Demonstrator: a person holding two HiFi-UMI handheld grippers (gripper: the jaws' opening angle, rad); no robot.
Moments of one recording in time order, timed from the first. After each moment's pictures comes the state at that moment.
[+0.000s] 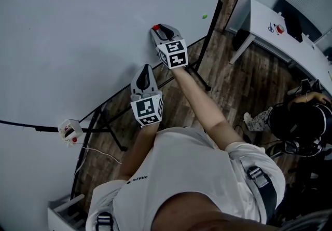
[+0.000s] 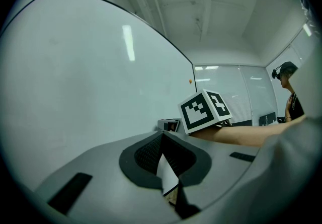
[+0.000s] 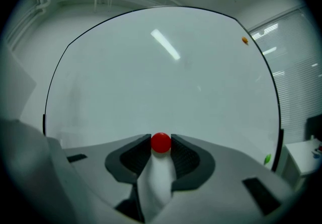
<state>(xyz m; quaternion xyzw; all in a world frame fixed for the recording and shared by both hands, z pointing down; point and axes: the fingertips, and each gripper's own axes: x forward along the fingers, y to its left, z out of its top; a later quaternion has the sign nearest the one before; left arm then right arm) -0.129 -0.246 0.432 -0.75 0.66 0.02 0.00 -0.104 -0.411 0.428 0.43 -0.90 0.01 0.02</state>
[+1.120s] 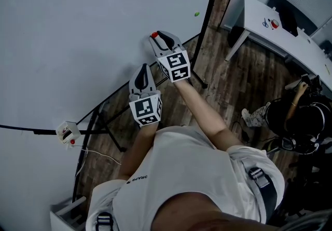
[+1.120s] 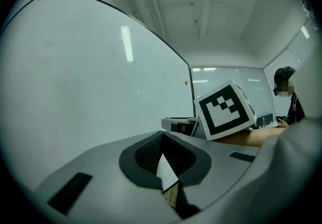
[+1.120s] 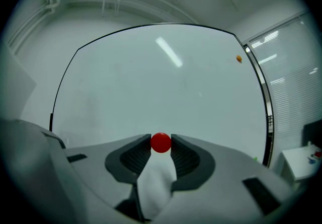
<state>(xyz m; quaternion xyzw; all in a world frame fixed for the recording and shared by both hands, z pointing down) -0.107 -0.240 0.426 -0.76 0.65 0.03 0.00 -0.073 -0.355 0.414 0.43 -0.90 -0.03 0.01</state>
